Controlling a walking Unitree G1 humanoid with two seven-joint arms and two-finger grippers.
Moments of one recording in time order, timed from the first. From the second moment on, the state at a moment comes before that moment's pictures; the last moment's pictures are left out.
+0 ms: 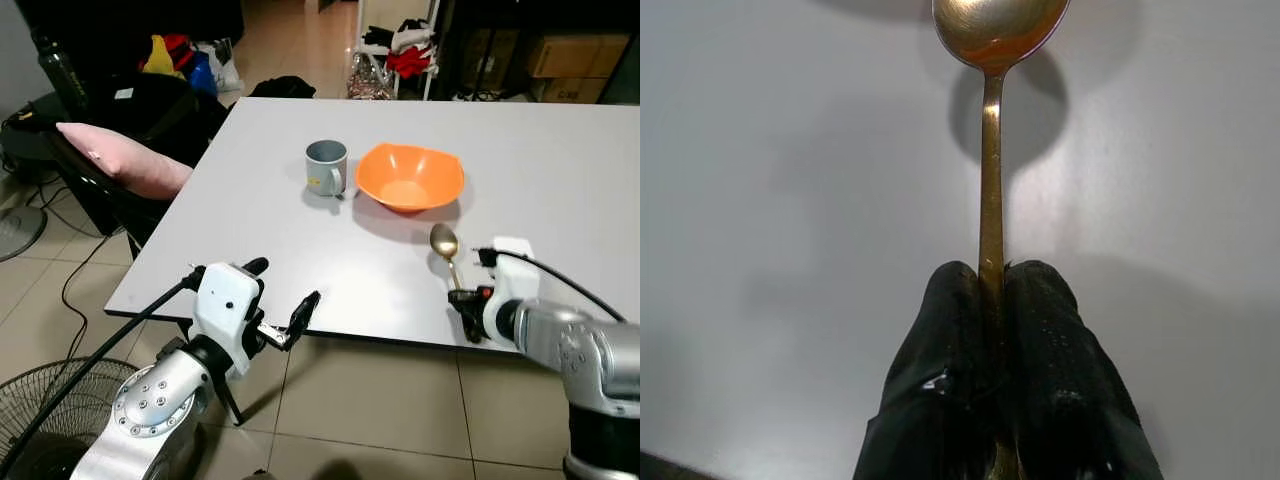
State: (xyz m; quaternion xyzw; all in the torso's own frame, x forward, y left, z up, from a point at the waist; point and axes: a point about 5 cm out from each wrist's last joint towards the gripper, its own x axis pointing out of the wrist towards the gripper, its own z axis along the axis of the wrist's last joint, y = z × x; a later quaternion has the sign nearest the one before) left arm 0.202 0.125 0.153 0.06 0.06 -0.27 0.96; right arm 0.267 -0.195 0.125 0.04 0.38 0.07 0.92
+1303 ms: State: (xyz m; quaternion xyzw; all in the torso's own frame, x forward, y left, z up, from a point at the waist) left arm 0.196 0.116 0.154 0.05 0.08 -0.32 0.94; right arm 0.305 -0.220 0.114 0.06 0.41 0.07 0.91
